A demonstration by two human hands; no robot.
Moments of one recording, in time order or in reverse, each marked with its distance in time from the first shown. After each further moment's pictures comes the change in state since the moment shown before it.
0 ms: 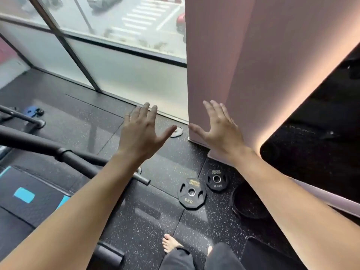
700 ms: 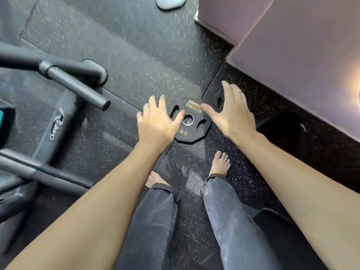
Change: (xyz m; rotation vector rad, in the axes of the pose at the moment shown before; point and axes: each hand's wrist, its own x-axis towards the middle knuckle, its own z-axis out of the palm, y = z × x) left_hand -0.020 0.014 0.562 -0.135 -0.532 -0.368; right_hand 0.026 0.278 0.459 -0.038 -0.458 0.330
